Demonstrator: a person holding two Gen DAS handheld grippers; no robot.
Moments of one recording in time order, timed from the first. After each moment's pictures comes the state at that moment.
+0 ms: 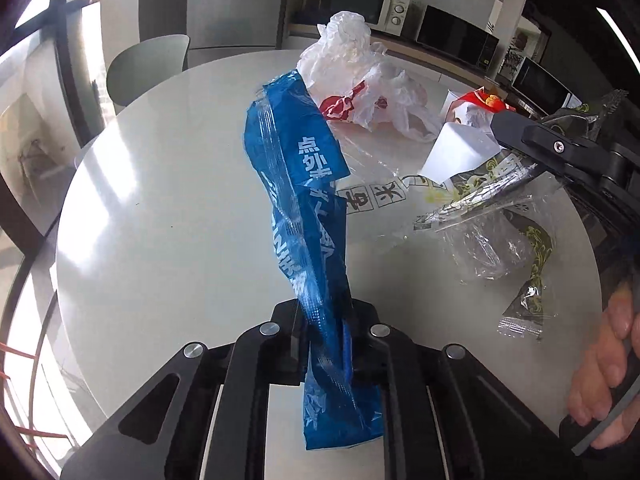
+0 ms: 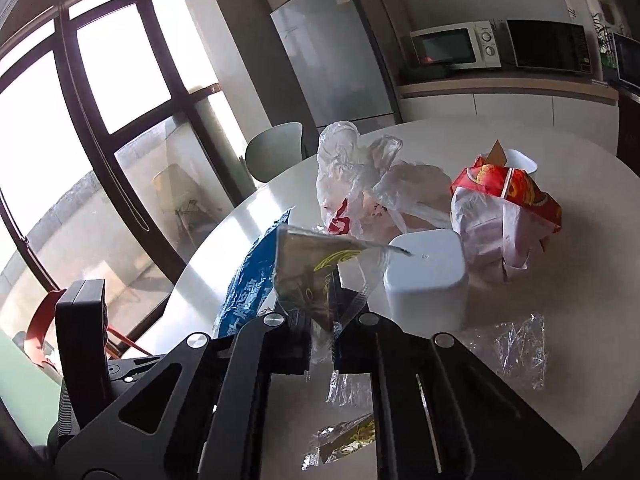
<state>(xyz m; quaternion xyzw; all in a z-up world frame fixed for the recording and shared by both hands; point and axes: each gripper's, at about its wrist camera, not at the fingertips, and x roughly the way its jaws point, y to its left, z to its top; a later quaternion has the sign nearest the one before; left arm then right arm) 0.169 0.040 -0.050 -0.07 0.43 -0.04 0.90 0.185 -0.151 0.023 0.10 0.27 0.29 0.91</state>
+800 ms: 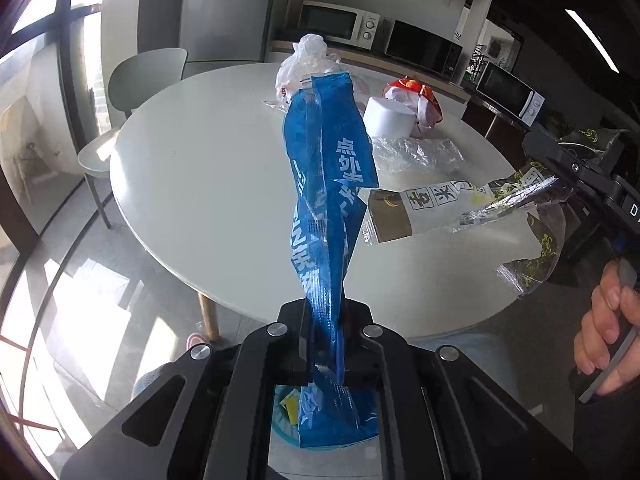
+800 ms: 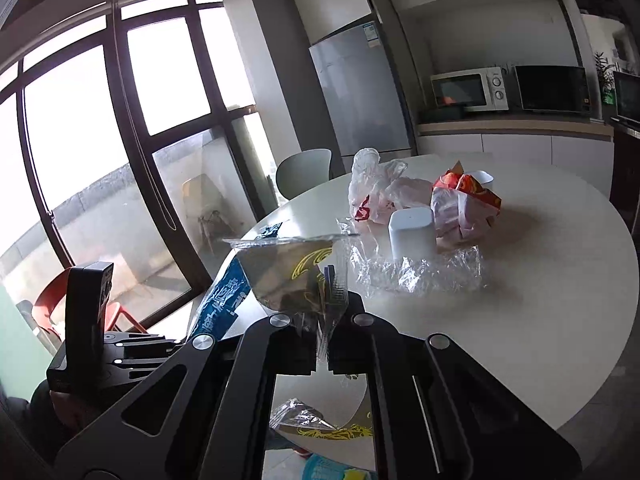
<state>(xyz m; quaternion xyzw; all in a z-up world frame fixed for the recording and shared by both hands) 0.030 0.027 -0.033 -0.07 0.41 -0.08 0.91 0.035 -0.223 0.030 0.08 0.23 0.33 0.91</state>
